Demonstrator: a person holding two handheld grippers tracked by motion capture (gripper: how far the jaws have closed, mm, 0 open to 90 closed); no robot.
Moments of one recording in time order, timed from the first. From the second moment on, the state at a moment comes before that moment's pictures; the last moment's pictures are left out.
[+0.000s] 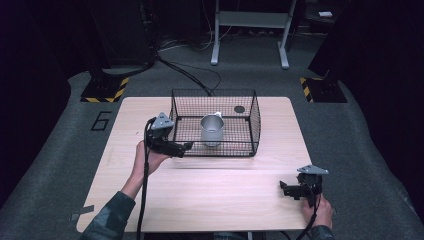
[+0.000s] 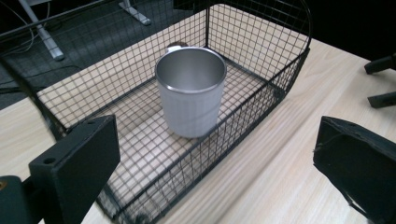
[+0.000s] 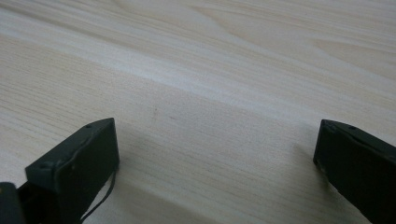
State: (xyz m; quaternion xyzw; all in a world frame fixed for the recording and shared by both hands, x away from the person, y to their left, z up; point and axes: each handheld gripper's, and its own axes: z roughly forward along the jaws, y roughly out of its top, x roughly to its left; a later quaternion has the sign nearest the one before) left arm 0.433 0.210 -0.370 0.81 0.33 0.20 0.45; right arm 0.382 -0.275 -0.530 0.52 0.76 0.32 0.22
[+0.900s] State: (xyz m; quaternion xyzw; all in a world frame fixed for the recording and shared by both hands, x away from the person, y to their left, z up) left arm 0.358 0.315 -0.466 0.78 0.44 0.20 0.39; right arm 0.381 -0.275 -0.530 0.53 0.76 0.32 0.22
